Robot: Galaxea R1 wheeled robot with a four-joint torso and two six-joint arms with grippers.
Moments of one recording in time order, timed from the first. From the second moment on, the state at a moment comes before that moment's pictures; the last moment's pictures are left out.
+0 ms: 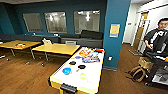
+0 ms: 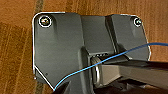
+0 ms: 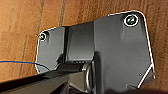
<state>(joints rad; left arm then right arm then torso) 1.52 3.02 -2.69 0.08 -0.04 -0.03 -1.53 2.88 -2.49 -0.26 0.10 0.30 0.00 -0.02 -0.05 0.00</state>
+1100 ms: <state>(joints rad) 1.52 3.02 -2.69 0.08 -0.04 -0.03 -1.53 2.88 -2.49 -0.26 0.10 0.30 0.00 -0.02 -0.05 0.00</state>
